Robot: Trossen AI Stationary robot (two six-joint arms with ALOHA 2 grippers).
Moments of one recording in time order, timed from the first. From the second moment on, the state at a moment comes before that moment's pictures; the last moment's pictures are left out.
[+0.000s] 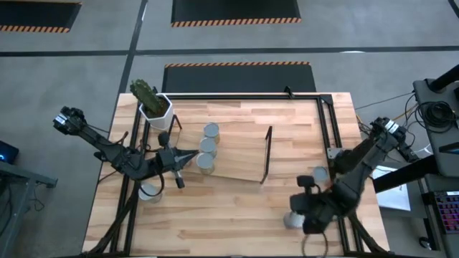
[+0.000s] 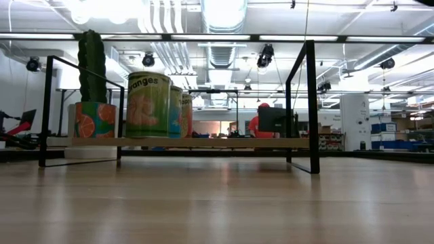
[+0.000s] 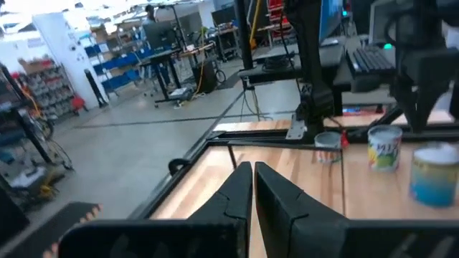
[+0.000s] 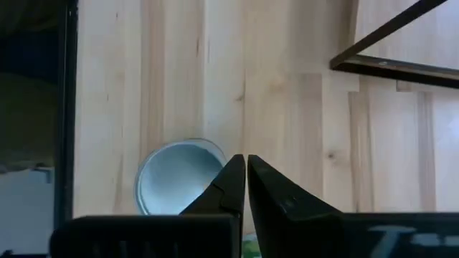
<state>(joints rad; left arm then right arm) -0.56 1.01 0.77 0.11 -0.96 0.08 0.81 1.44 1.24 -1.04 0.24 0.75</state>
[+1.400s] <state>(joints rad) -0.56 1.12 0.77 0.23 -0.93 -0.05 0.96 1.57 1.15 -0.89 0.27 0.91</state>
